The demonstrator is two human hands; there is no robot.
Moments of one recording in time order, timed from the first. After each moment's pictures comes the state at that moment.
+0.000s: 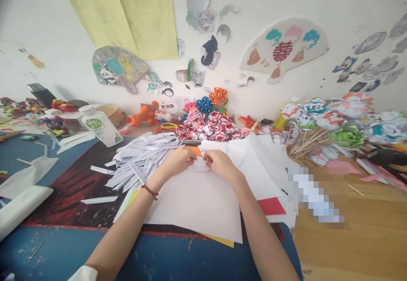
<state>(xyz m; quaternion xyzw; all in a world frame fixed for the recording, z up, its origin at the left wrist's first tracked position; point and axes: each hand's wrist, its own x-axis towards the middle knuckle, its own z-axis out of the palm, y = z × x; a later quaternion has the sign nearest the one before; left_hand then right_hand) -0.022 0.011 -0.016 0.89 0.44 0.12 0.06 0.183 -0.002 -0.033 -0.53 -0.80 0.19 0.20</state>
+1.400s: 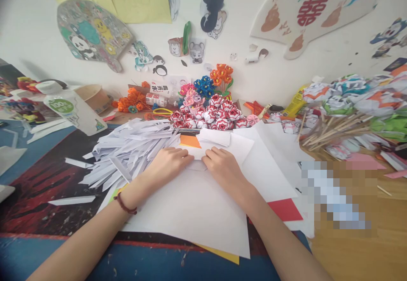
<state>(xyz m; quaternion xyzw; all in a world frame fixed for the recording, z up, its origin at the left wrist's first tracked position) -0.030 -0.010 -0.033 0.94 0.32 0.07 -0.12 0.176 -0.032 -0.048 -0.42 -0.88 -0.14 0.18</state>
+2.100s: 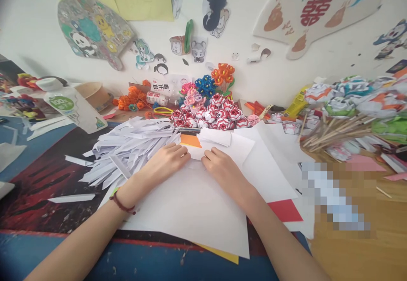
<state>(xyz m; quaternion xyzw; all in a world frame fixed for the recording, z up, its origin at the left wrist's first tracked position) -0.034 -0.011 -0.023 0.94 0.27 0.06 -0.19 0.175 -0.037 -0.041 -0.41 -0.90 -0.08 0.12</state>
